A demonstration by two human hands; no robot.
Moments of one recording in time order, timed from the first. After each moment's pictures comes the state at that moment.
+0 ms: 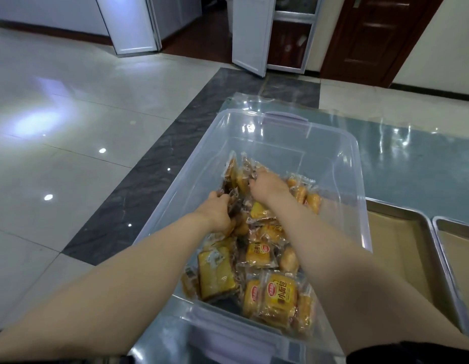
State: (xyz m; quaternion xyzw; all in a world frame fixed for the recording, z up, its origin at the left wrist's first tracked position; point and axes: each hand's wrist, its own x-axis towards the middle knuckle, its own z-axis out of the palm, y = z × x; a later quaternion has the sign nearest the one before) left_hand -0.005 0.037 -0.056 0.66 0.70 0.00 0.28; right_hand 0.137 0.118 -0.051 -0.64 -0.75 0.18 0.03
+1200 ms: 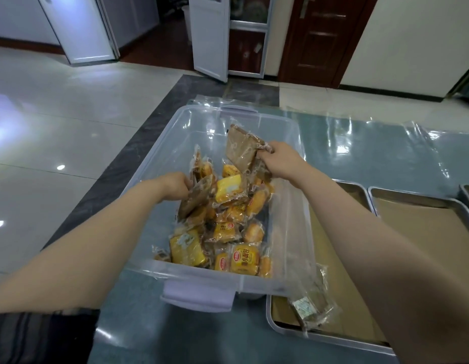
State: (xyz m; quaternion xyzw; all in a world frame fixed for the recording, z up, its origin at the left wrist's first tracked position) left_hand -0.003 0.012 0.014 0.63 0.71 0.00 0.30; right_hand 0.245 0.042 0.059 -0.62 -0.68 0.32 0.22
